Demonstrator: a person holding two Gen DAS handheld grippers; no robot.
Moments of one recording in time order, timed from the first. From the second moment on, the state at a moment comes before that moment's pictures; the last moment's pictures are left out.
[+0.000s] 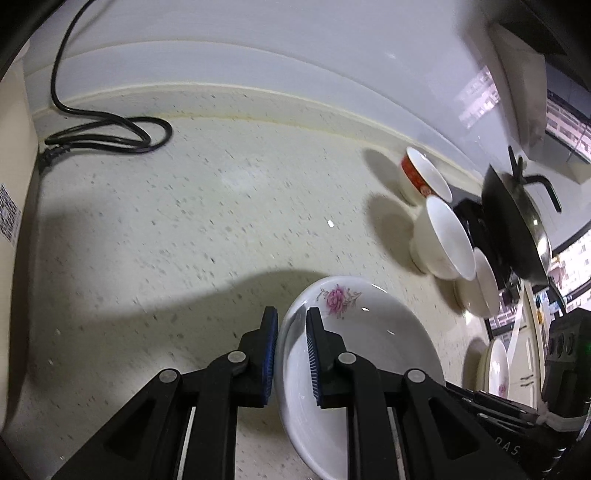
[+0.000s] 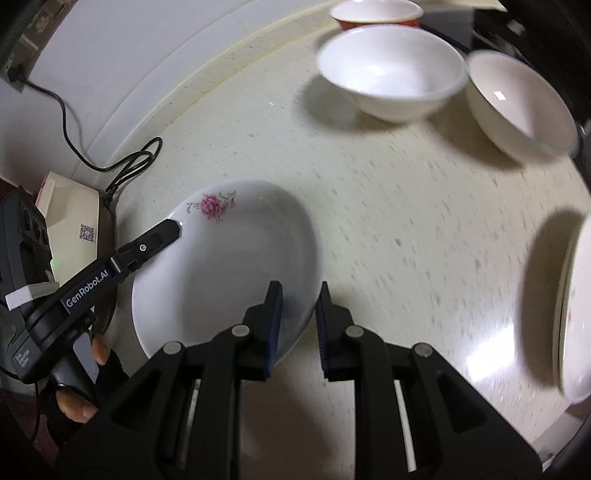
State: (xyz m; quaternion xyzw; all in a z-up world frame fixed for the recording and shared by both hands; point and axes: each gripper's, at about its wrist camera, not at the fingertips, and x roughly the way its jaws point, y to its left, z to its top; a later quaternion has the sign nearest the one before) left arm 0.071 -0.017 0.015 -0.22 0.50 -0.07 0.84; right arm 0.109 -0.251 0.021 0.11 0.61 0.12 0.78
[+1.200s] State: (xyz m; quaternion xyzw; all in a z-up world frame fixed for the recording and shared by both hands) left arm 0.049 -0.172 0.053 -0.13 0.50 -0.21 0.83; right arm 0.017 -0.390 0.058 0.24 0.53 -0.03 0.81
